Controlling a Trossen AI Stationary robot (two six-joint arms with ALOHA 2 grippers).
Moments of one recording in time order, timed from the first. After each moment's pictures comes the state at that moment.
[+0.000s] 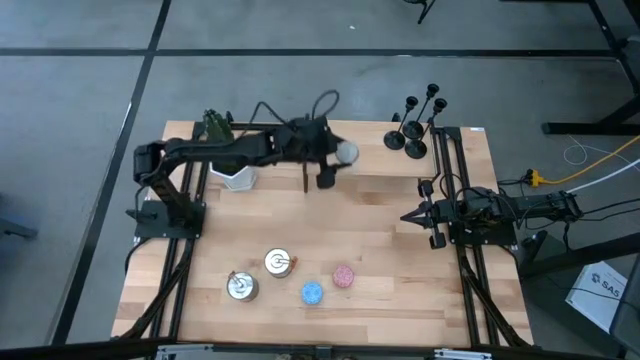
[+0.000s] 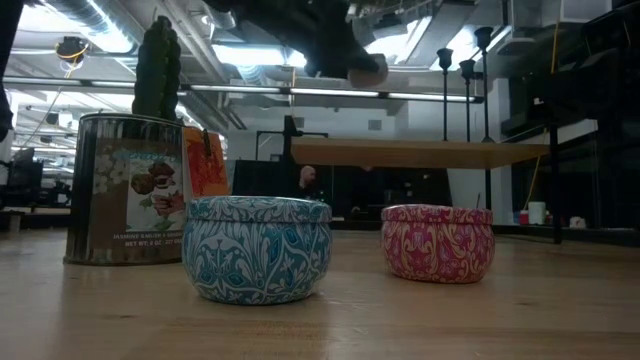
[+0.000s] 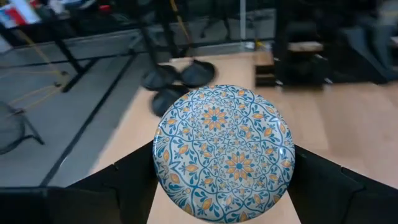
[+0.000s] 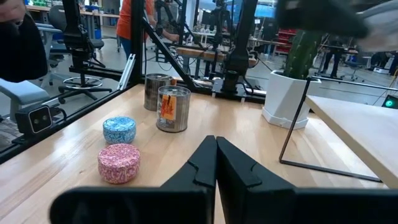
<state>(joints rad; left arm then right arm) 0.27 1.66 1.35 -0.07 -0.01 0.20 0.12 0.06 0.01 0.02 -0.05 -0.11</state>
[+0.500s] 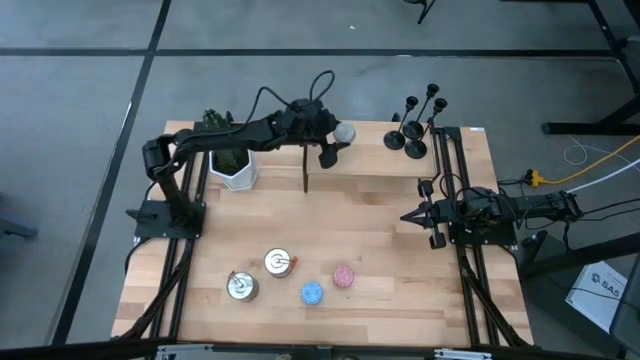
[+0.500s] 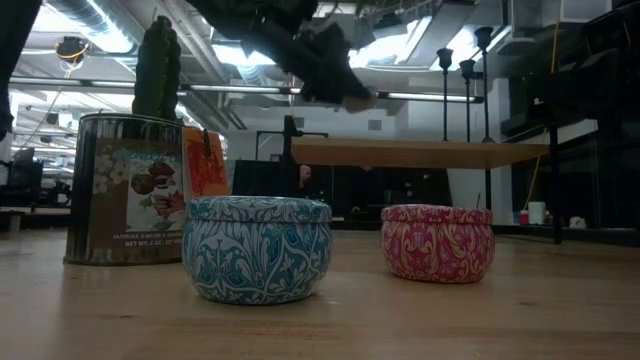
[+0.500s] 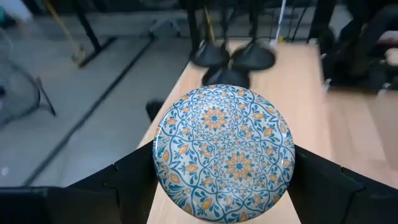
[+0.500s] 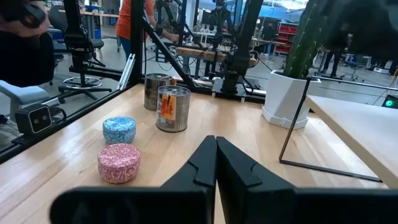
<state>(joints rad) 0.43 1.74 1.37 -0.03 0.05 0.15 0.12 0.06 0.01 0.02 -0.05 -0.11</state>
